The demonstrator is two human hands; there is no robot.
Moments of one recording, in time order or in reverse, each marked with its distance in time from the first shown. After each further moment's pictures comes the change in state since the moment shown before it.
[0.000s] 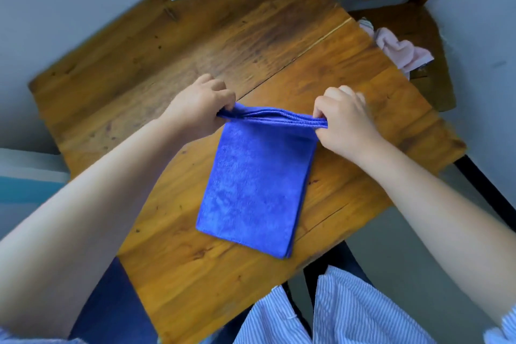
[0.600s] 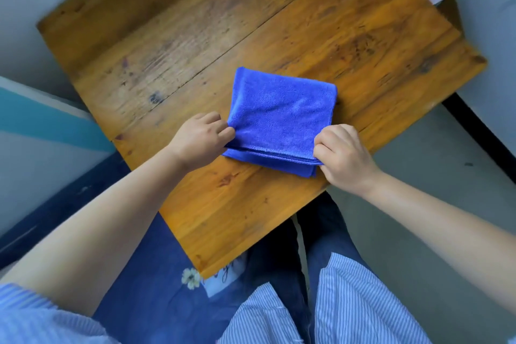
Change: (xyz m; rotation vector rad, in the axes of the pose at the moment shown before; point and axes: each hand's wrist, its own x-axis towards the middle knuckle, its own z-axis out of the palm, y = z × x) left_hand -0.169 0.007 0.071 0.264 -0.066 0.353; right_hand -0.165 -0.069 0.081 -0.044 0.252 -0.393
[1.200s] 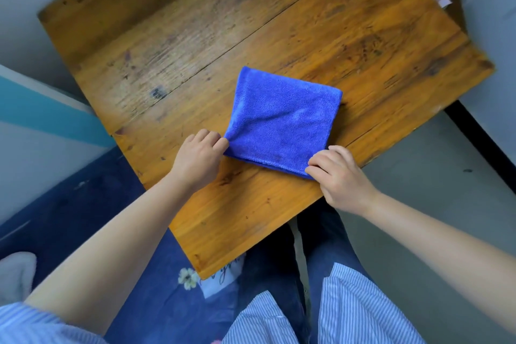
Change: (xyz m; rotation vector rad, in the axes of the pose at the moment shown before) left_hand -0.027 0.022 0.038 -0.118 -0.019 -0.386; right_hand -0.033 -0.013 0.017 -0.038 -0.221 -0.013
